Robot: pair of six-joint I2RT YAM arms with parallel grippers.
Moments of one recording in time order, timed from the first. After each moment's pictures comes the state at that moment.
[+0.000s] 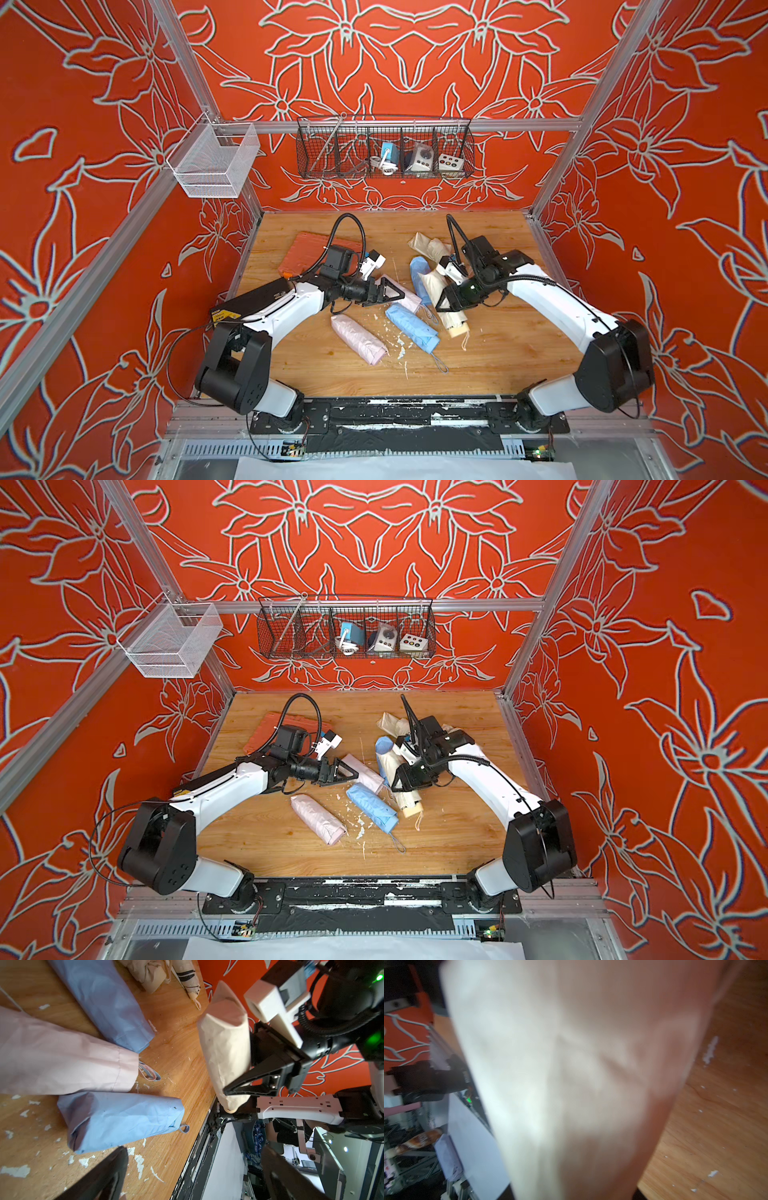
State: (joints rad) left arm -0.35 1.46 0.93 -0.26 0.98 -0.44; right arm 0.46 1.47 1.23 -1.04 -0.58 0.04
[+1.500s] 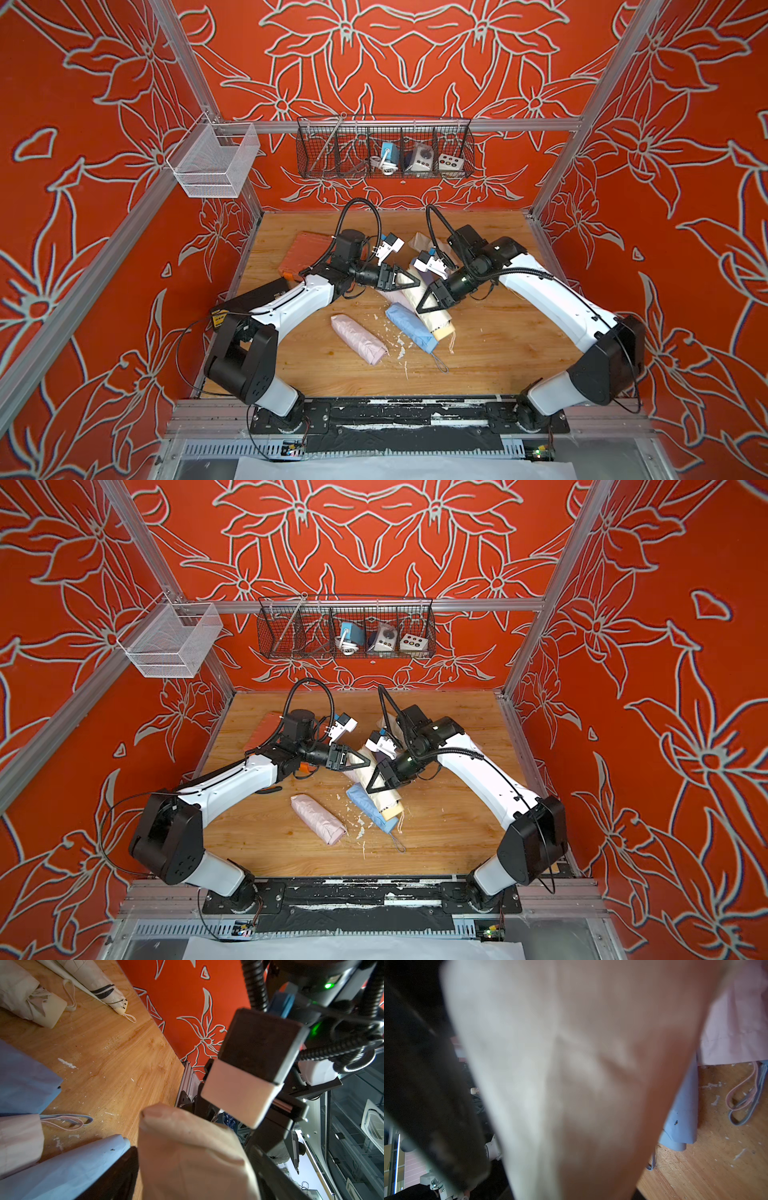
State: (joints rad) left arm -0.41 1.53 1.04 0.01 1.19 -0.61; right arm 0.58 1.52 1.42 -1.18 -0.84 0.01
